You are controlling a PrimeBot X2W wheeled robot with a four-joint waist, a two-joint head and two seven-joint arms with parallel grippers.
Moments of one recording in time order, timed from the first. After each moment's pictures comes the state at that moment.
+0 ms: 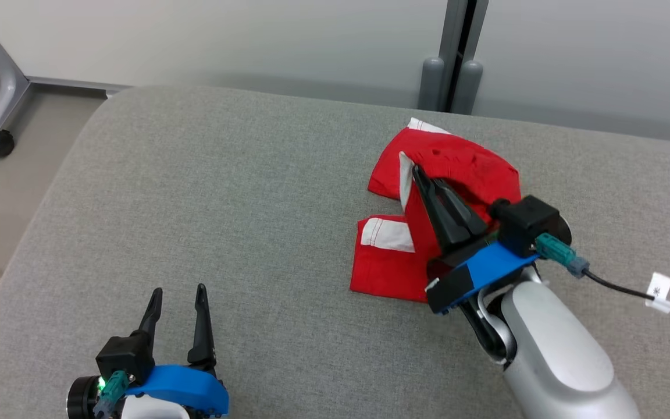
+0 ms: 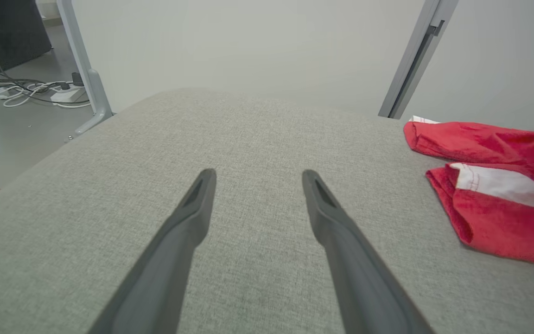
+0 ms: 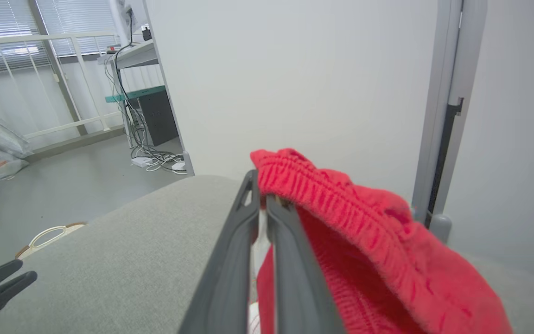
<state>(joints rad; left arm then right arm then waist) -0.10 0.05 -0.08 0.40 -0.22 -0.04 -0.26 -0.51 -0.05 0.35 0.46 0.26 0.13 -0.26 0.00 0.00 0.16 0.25</state>
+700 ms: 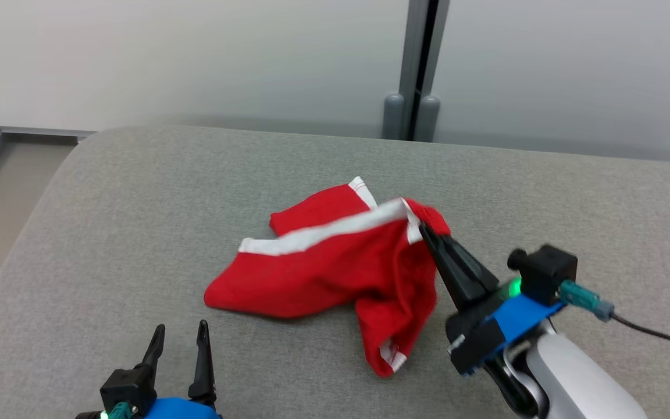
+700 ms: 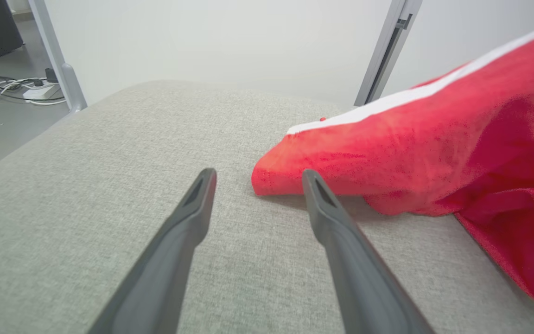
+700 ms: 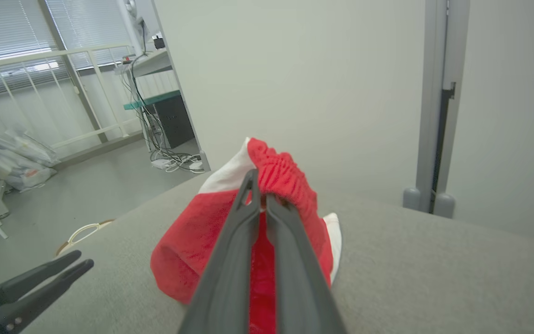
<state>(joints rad) -0.02 0.05 -0.08 0.41 -0.21 -0.04 -0.26 -0.44 -0.19 0.52 0.33 0.53 0.13 -0.26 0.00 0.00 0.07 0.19</state>
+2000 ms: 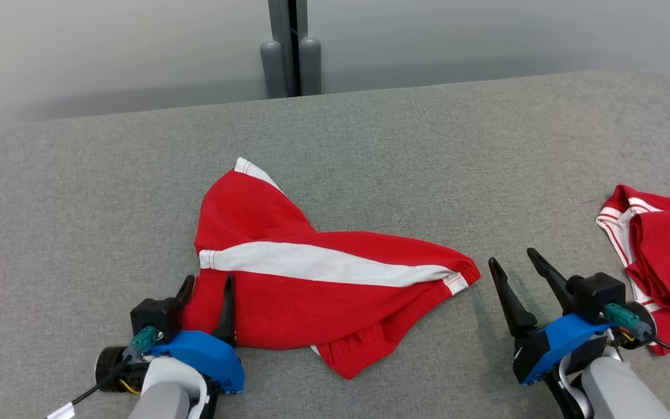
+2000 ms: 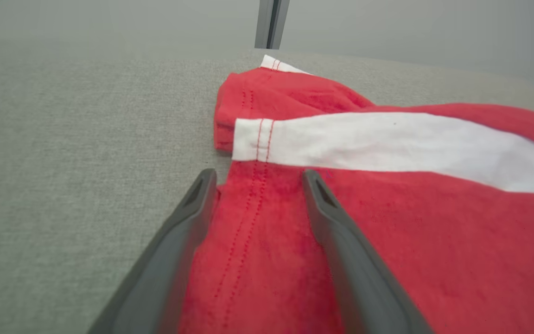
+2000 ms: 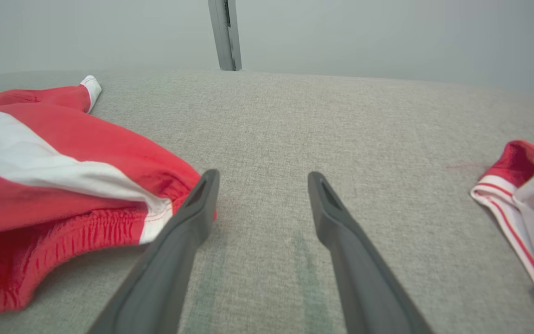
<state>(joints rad) -0.32 0.05 -0.17 0.73 -0.25 -0.10 -0.26 -0.32 -0.21 0.25 0.57 0.27 0.13 -0.26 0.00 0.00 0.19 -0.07</state>
